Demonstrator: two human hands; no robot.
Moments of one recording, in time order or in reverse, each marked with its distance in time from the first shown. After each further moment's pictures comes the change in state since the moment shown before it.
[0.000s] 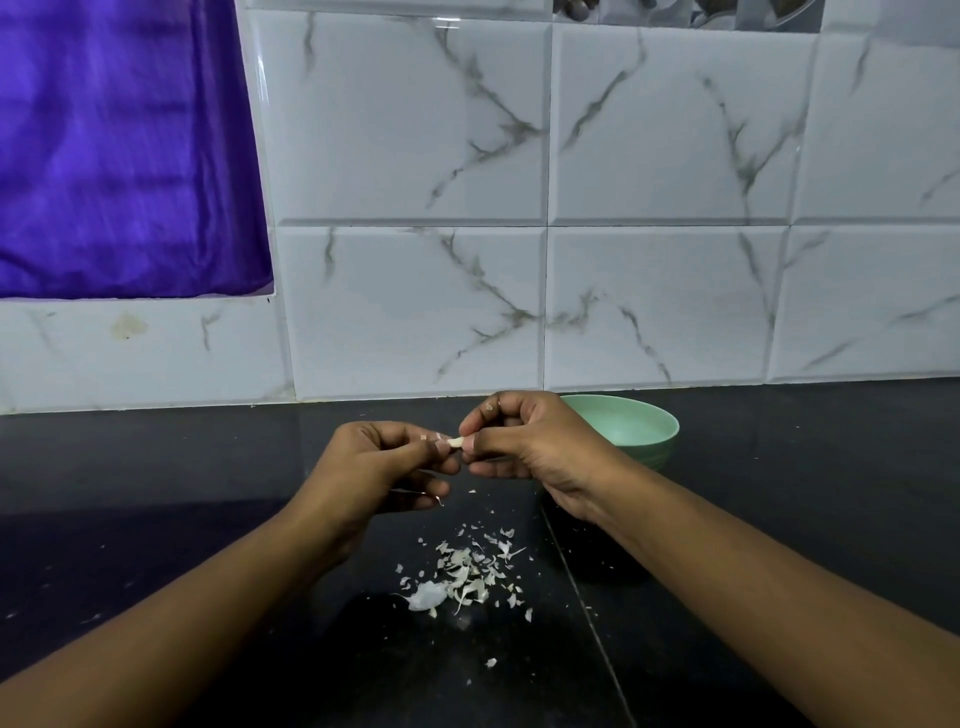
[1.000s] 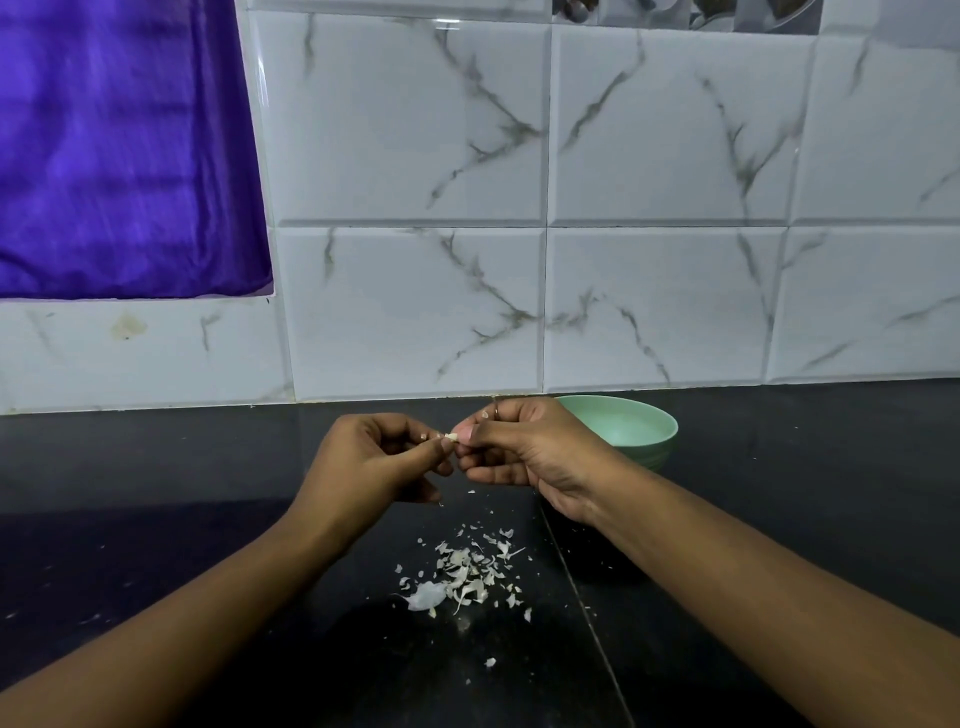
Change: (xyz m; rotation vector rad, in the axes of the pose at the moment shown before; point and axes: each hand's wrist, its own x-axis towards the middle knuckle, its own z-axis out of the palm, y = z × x) left_hand -0.001 0.000 -0.003 0.206 0.049 0.215; right_hand -0.001 -0.002 0.001 0.090 -0.017 0.088
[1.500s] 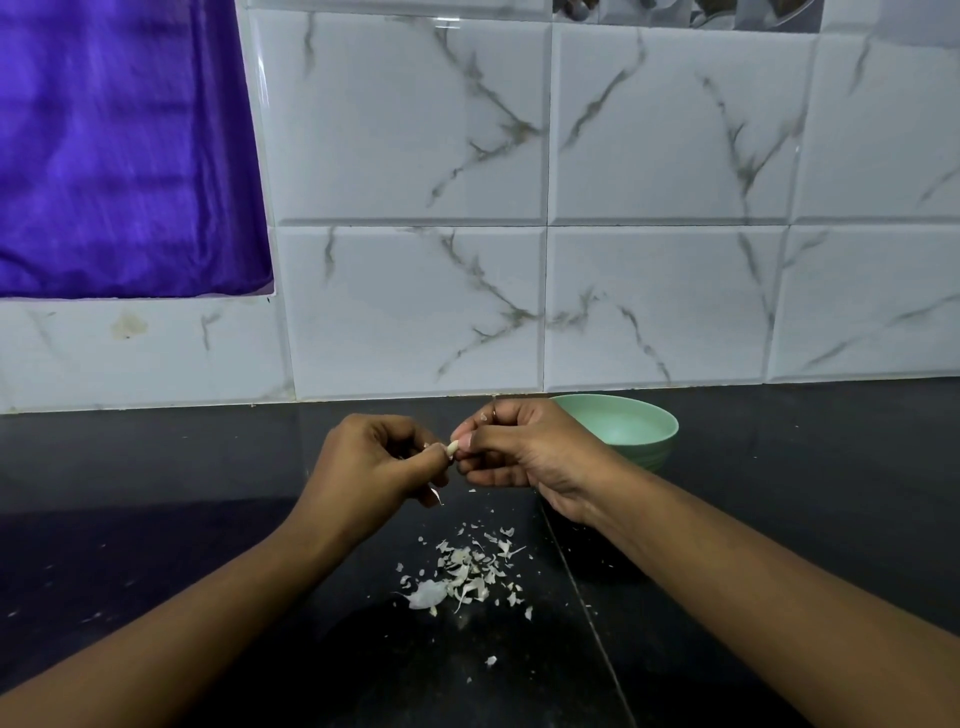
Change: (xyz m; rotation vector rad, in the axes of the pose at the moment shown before) left_hand 0.001 -0.005 0.000 0.194 0.011 0.084; right_hand 0.000 0.002 0.000 -0.039 -0.014 -0.008
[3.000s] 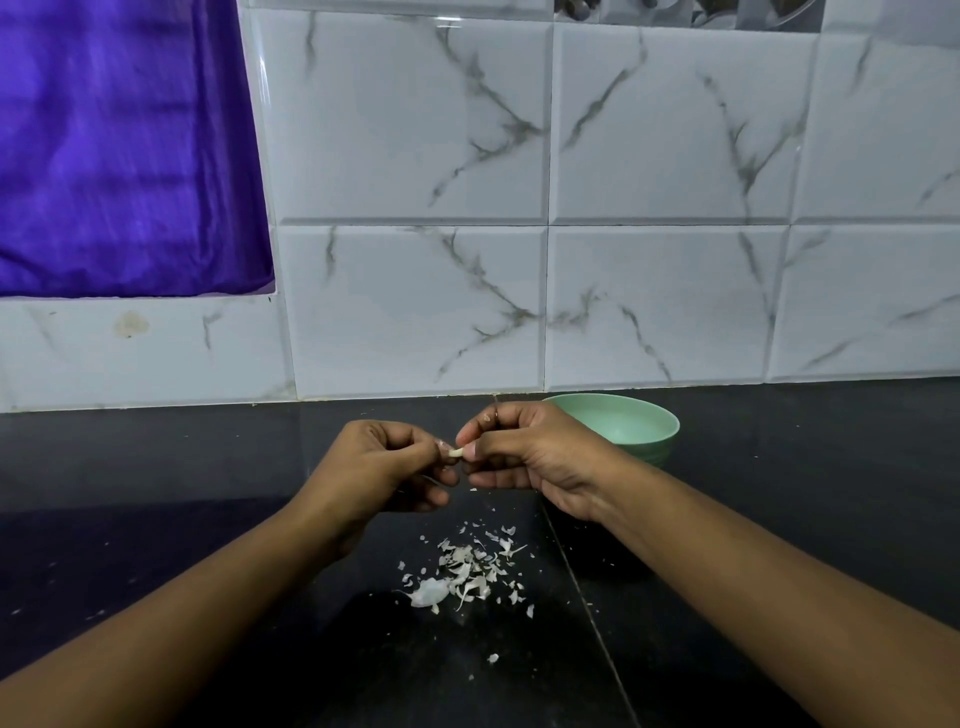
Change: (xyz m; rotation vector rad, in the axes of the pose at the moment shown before) left_hand 0.003 0.003 0.001 -0.333 -0.093 -0.282; right_hand 0.003 0.002 -0.004 0.005 -0.051 0.023
